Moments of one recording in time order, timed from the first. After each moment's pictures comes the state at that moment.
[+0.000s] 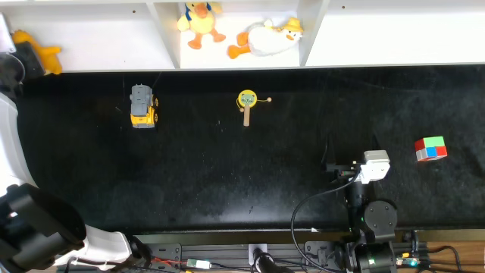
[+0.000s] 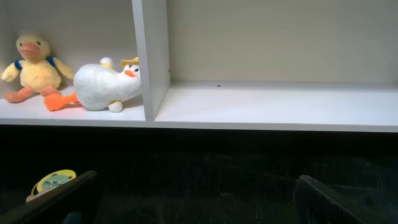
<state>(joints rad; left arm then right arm) 0.50 1.71 1.53 -0.59 0.09 0.11 0.13 0.02 0.02 -0.01 0.08 0.02</state>
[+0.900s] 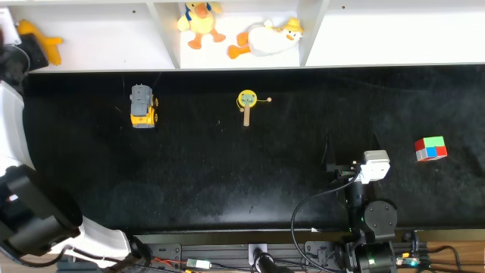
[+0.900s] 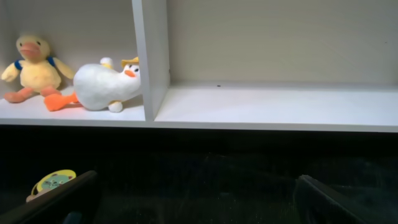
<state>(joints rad) 0.47 1.79 1.53 -0.45 0.12 0.11 0.13 0.02 0.02 -0.01 0.08 0.02</state>
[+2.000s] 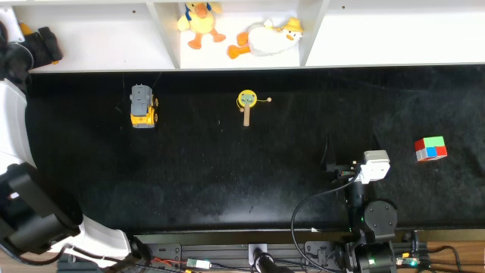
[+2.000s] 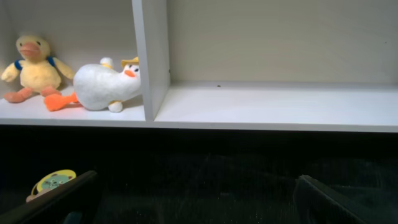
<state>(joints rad) 0.46 1.80 1.54 -0.45 0.12 0.08 0.13 0.02 0.02 -0.01 0.08 0.02</state>
